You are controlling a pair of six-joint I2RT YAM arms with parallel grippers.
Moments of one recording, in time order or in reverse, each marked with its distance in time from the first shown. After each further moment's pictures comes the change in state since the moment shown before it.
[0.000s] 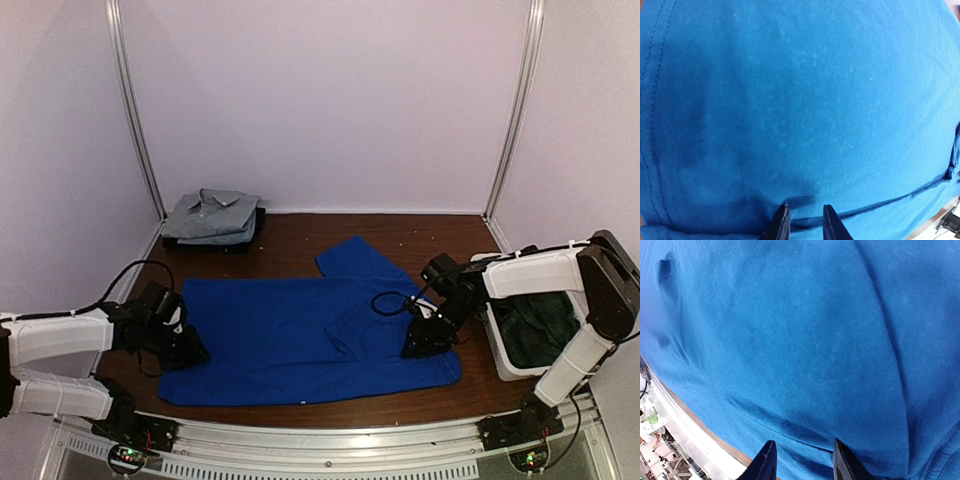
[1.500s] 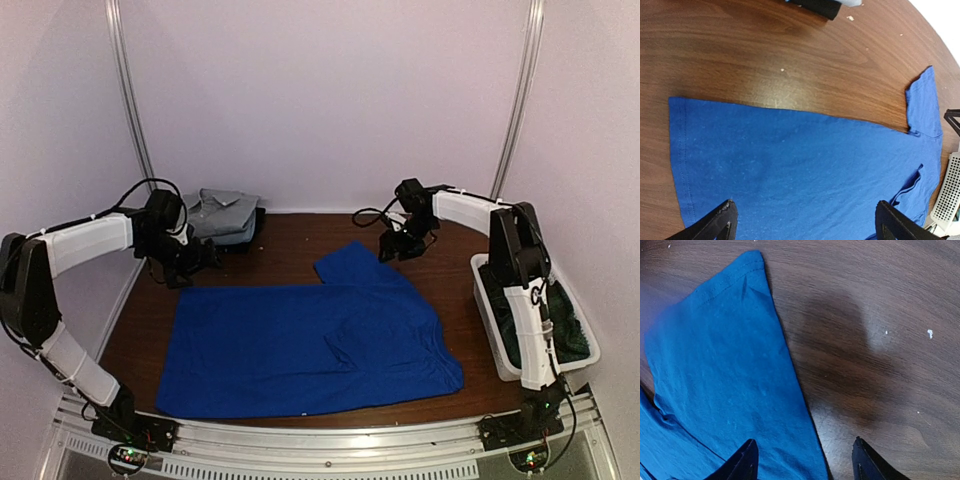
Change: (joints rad) left arm 0.241 0.420 0.722 -0.249 0.099 0.285; right arm -0.224 0.782 1.219 -0.263 0.217 -0.329
